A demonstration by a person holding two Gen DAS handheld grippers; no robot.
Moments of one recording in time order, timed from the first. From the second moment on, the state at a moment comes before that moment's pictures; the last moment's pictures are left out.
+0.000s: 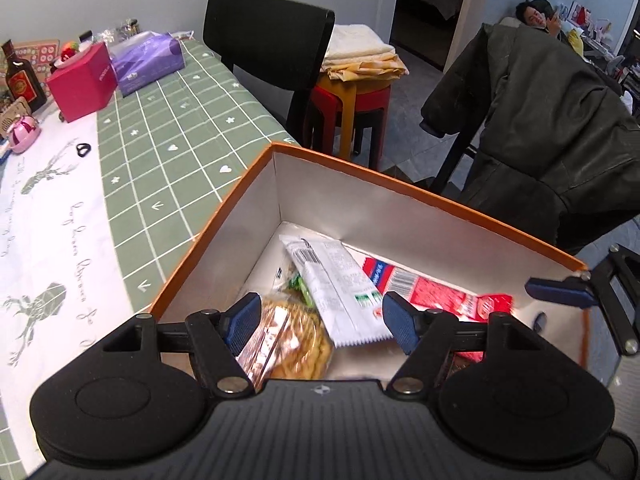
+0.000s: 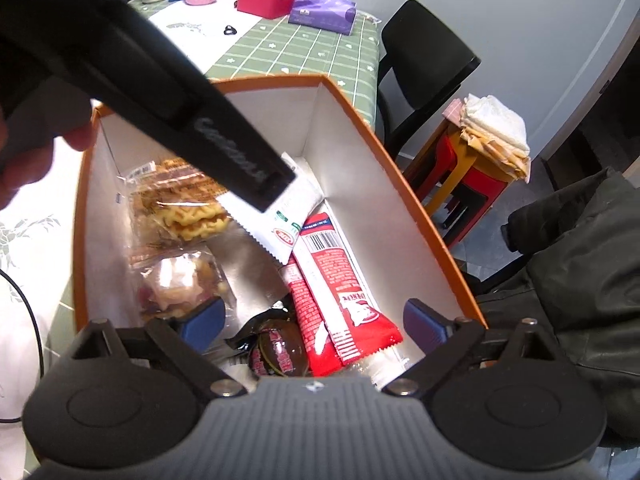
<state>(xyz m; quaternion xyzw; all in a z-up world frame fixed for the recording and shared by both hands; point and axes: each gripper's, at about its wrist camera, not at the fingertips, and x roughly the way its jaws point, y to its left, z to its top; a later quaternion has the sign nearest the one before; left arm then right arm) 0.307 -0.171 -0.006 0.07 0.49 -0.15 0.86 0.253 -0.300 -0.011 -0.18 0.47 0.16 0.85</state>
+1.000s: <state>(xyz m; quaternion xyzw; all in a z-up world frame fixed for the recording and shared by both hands) -0.008 -0.058 0.078 0.04 0.24 -0.02 0.97 0.019 -0.251 0.062 -0.12 0.23 0.15 0.96</state>
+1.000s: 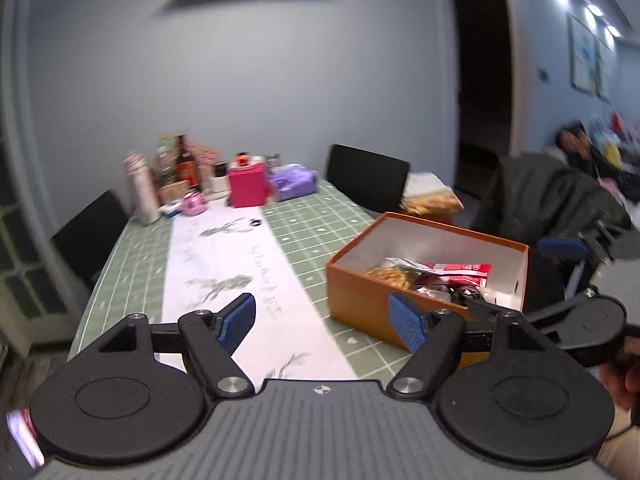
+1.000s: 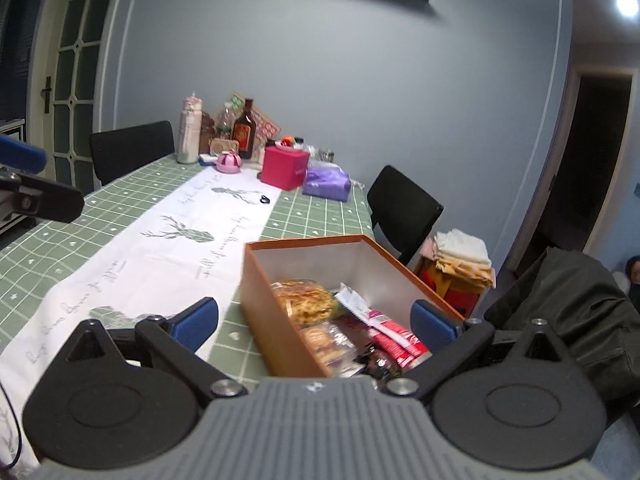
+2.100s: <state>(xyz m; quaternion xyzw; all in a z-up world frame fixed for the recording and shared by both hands) -0.032 -0.019 -0.050 -0.01 0.31 0.08 0.95 -0.046 -0.206 -0.021 -0.07 0.25 0.12 0.96</state>
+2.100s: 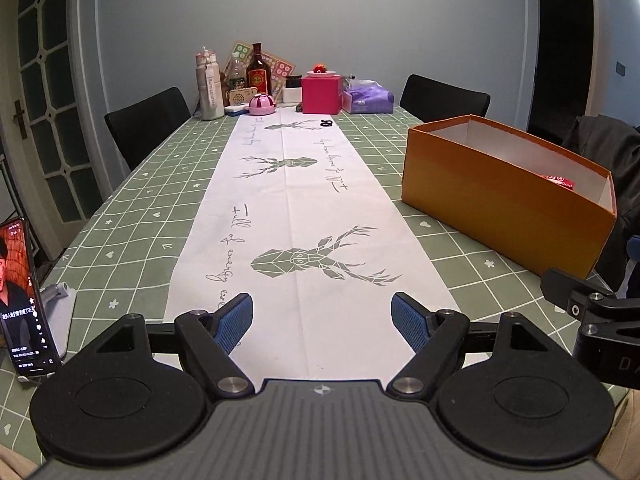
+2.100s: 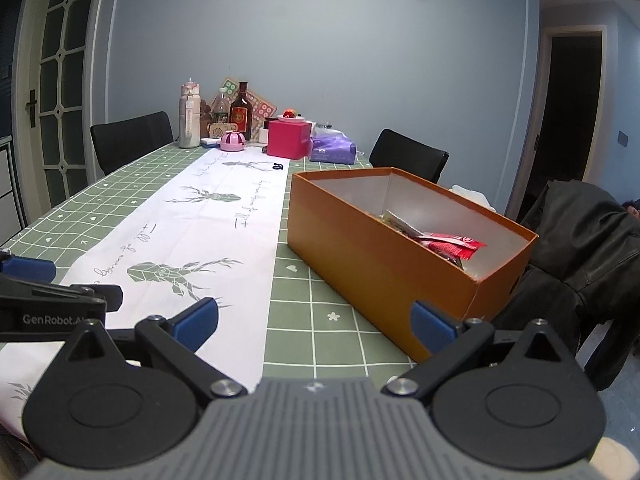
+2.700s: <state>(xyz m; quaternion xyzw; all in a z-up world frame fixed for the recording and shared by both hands) -0.032 -0.021 -0.045 0.00 0.31 0.08 0.95 -0.049 -0.208 -0.018 -0.06 0.25 0.12 0.96</state>
